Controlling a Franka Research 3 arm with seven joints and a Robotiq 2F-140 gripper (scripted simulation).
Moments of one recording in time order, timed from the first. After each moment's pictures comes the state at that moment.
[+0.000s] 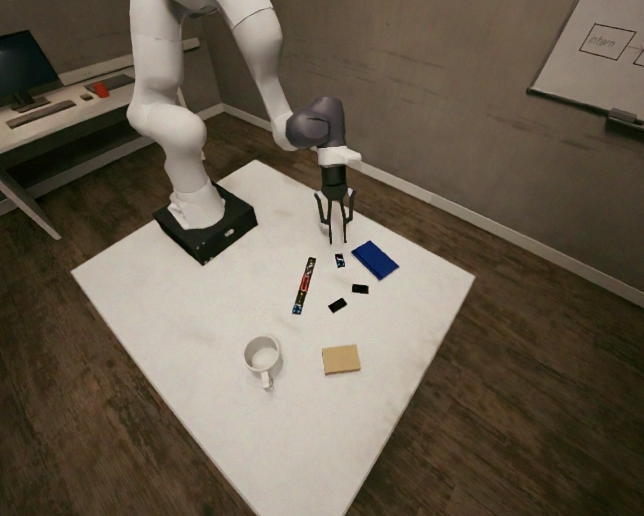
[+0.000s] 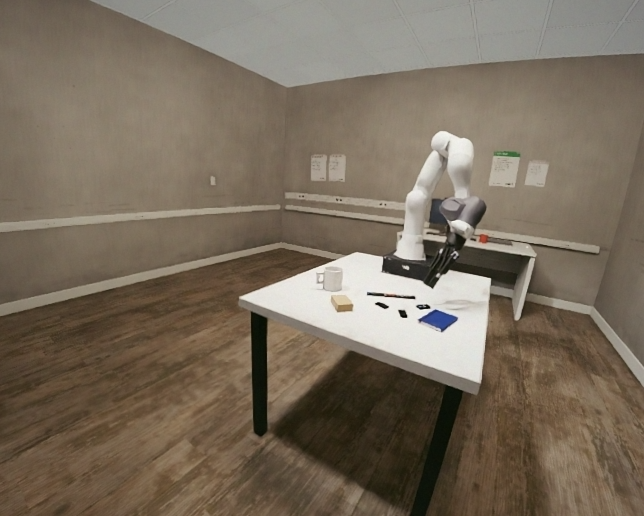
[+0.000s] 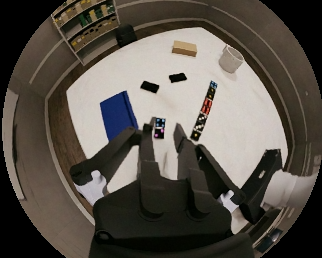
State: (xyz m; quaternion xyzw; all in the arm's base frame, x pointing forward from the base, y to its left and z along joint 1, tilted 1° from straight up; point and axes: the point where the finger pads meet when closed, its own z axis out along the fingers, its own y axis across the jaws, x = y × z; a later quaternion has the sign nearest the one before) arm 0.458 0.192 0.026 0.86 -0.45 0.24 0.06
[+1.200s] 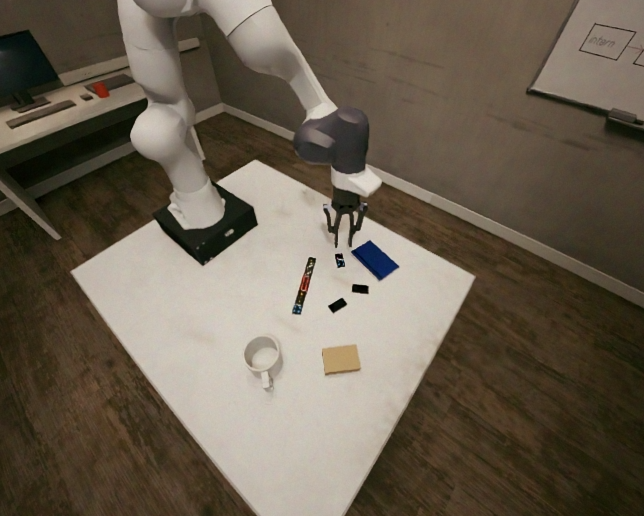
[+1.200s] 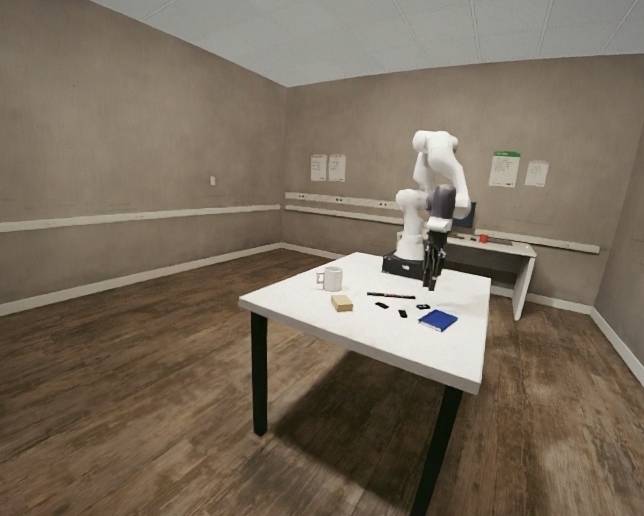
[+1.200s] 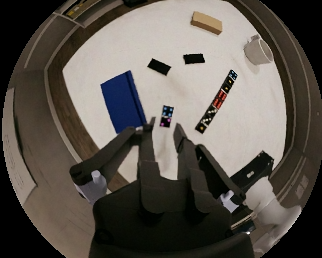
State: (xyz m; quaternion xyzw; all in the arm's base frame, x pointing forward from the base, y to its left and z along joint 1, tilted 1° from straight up) arm 0.484 0.188 0.022 0.91 -0.42 0.02 -0.01
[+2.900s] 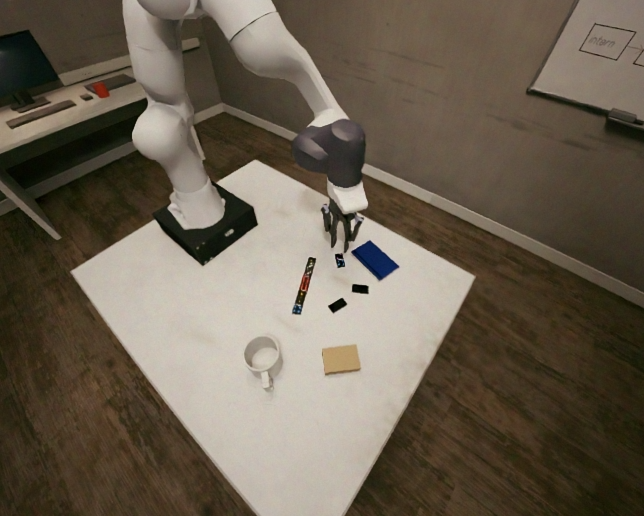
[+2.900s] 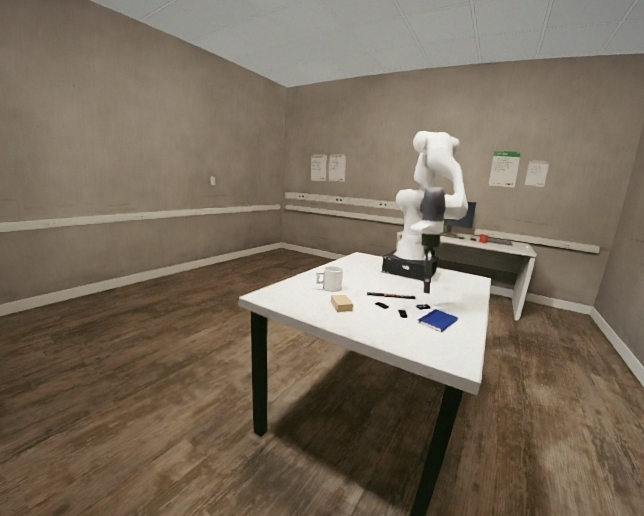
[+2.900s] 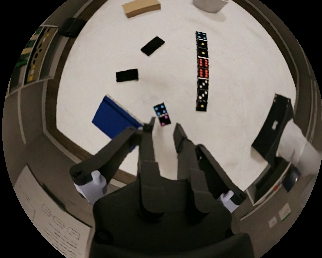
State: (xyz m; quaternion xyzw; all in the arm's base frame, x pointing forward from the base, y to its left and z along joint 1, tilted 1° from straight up) arm 0.479 0.179 0.009 0.76 -0.65 -0.03 -0.02
